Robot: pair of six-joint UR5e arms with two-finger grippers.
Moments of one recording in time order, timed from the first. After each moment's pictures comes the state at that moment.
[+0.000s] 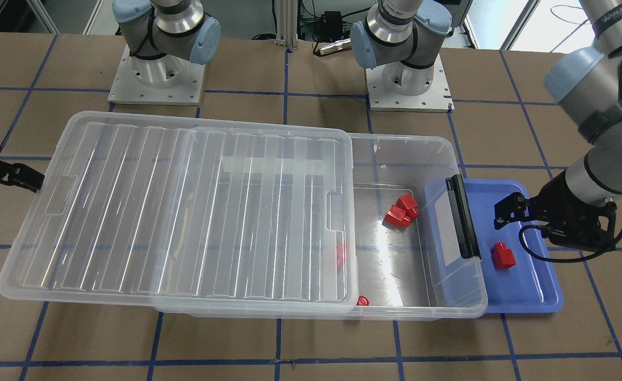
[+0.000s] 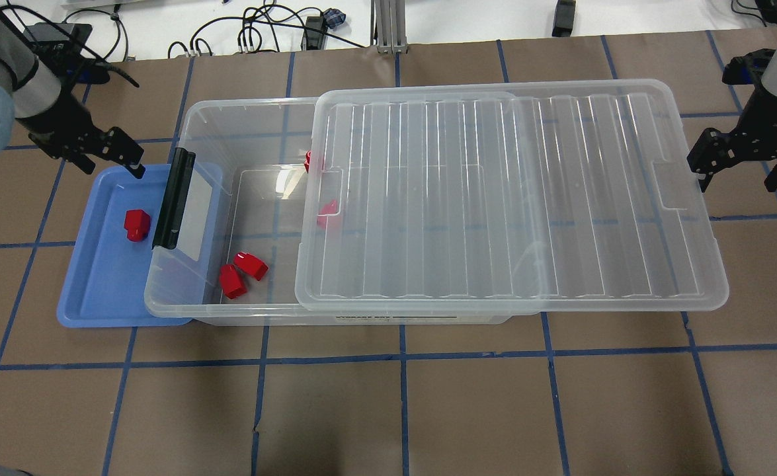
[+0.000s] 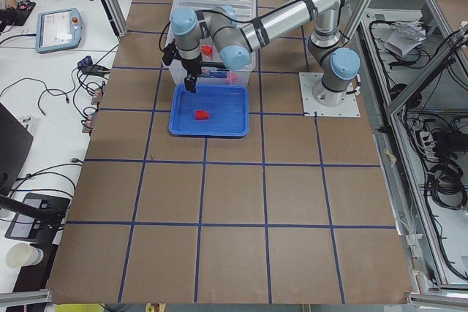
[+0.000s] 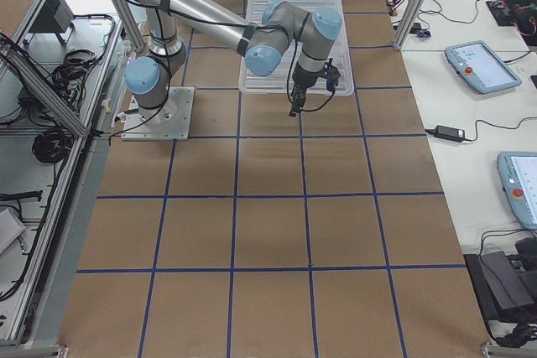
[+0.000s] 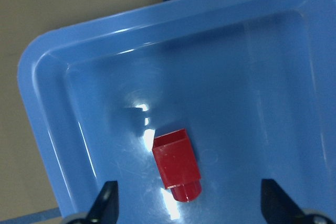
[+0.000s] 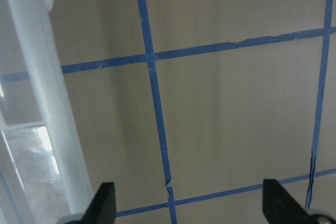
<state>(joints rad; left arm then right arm) -1.25 -1.83 -1.54 -1.41 1.54 0.46 1.18 -1.38 1.67 -1.71 -1.74 -0.26</state>
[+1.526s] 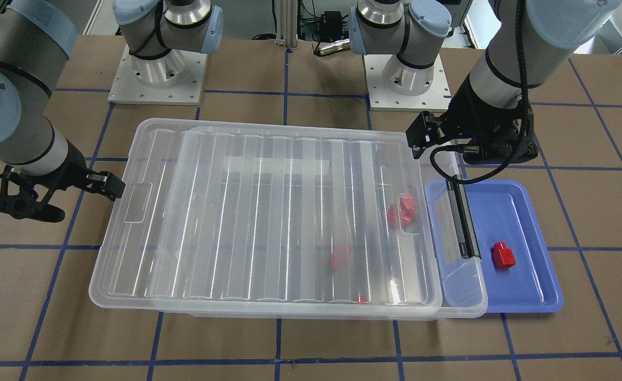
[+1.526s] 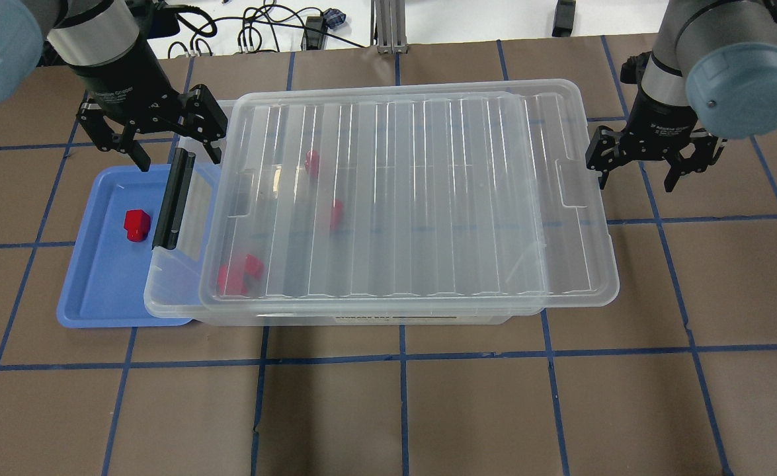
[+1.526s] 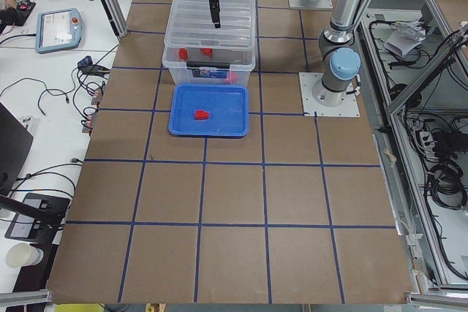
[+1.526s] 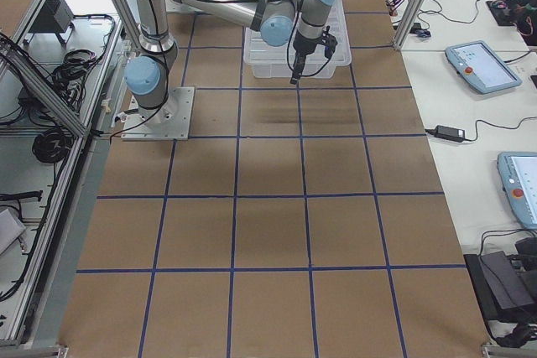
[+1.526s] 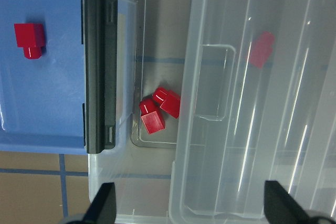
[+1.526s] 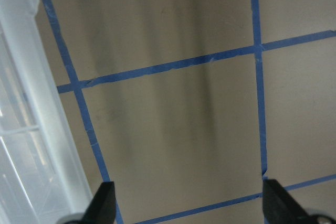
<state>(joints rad) -1.52 -1.67 -1.47 -1.69 1.56 -0.02 1.43 -1.38 1.68 -1.70 -1.68 0.05</state>
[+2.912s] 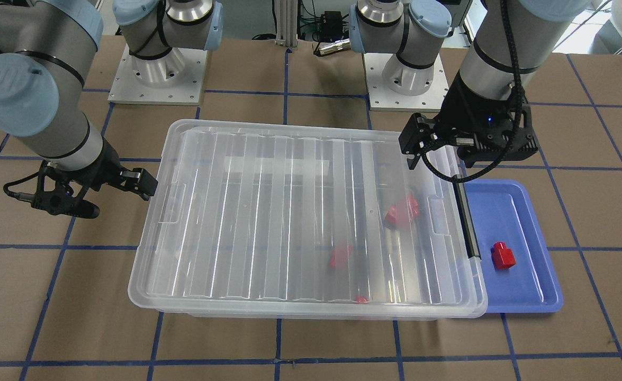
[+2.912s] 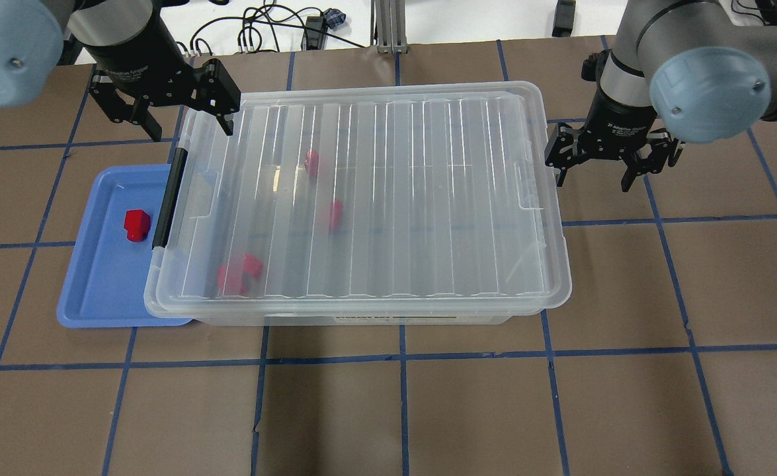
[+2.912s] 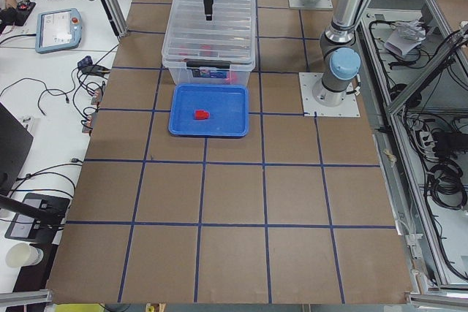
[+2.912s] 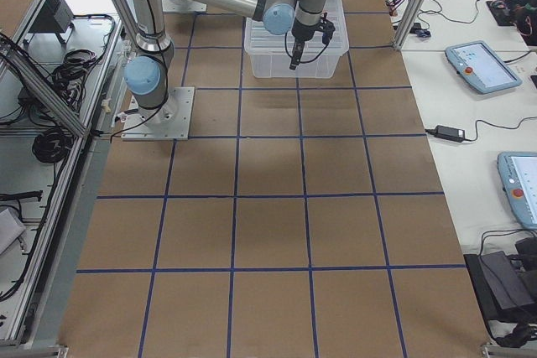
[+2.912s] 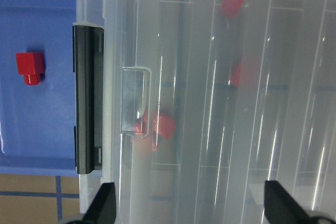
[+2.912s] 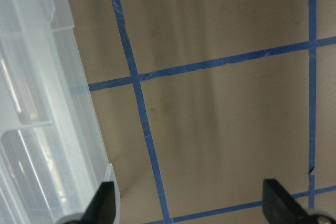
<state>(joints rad) -1.56 -1.68 -1.46 -1.56 1.57 -0.04 1.49 -1.39 1.66 -1.70 -1.61 0.10</state>
